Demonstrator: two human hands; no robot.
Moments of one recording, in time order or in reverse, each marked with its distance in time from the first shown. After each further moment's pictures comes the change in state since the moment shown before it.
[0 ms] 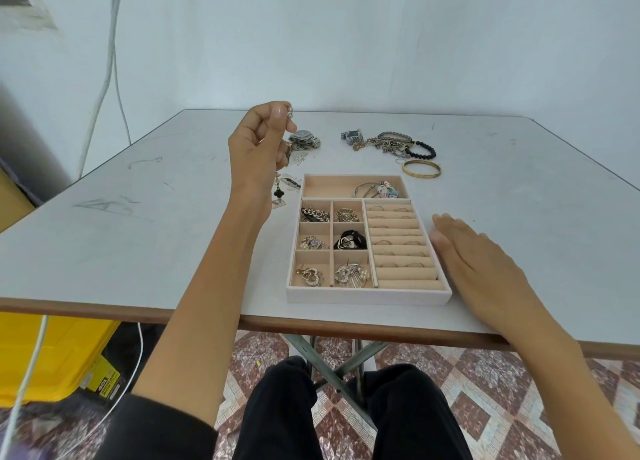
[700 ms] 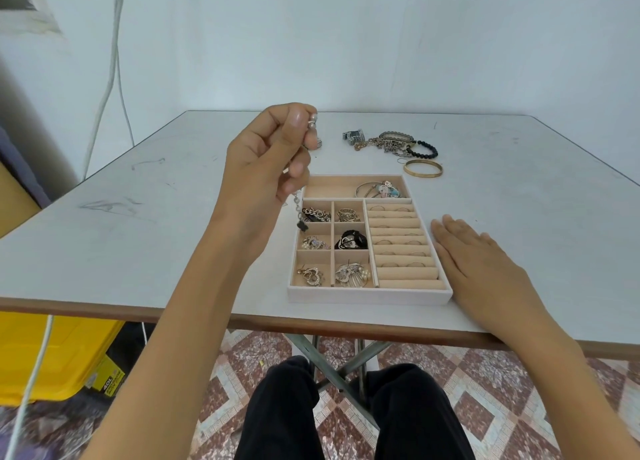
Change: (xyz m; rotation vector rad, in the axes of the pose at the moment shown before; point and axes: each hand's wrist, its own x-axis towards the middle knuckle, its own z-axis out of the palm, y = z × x) left_hand -0.056 0.050 0.005 -0.133 -0.288 -0.089; right_hand 0.001 0.003 0.001 -0.279 -0.050 -0.034
